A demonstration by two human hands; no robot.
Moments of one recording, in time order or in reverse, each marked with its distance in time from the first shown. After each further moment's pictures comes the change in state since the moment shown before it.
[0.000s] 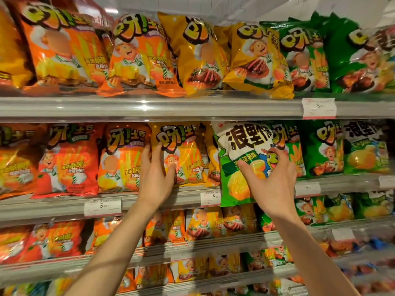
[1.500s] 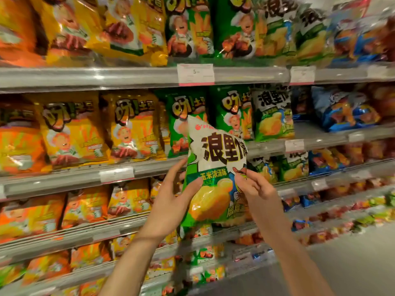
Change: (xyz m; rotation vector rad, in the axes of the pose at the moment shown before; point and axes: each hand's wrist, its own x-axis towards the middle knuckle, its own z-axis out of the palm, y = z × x) left_hand -0.171 0.215 0.147 -0.706 -0.456 -0.160; right_hand -0.005 0.183 -0.178 0.523 -0.248 0.264
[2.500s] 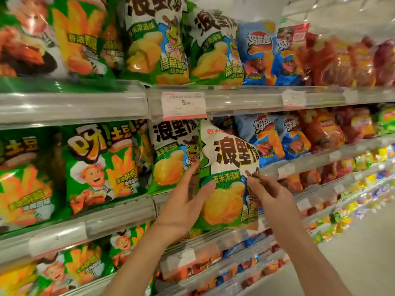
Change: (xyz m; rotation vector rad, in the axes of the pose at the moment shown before) left_hand 0.218 0.012 0.330 -0.030 -0.247 0.022; right_hand 0.230 0.019 -0.300 -0.094 0.190 -0.049
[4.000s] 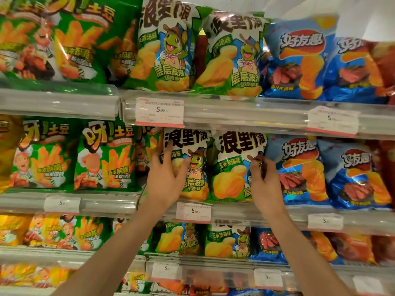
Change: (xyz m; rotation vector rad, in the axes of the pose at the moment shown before) left_hand 0.102 -0.032 0.015 0.846 0.818 -0.031; right_hand 0.200 0.051 0.012 -0.056 -0.229 -0.245
